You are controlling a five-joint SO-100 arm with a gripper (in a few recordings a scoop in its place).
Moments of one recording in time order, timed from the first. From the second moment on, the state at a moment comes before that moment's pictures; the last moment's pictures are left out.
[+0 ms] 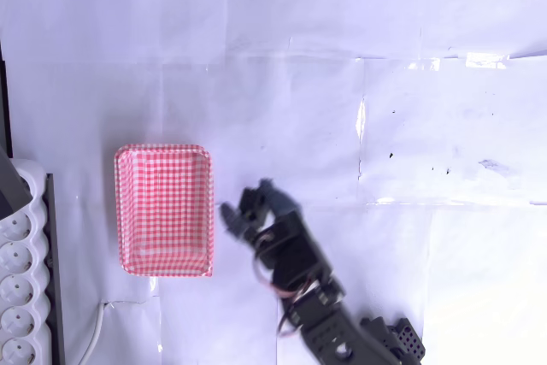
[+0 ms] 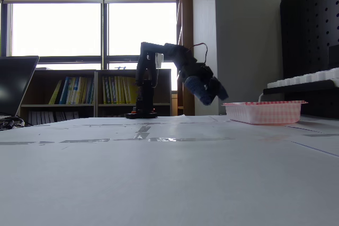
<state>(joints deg) -47.1 98.1 101.2 50.9 -20.4</state>
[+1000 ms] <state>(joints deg) -58.2 147.6 153.1 57.5 -18.7</state>
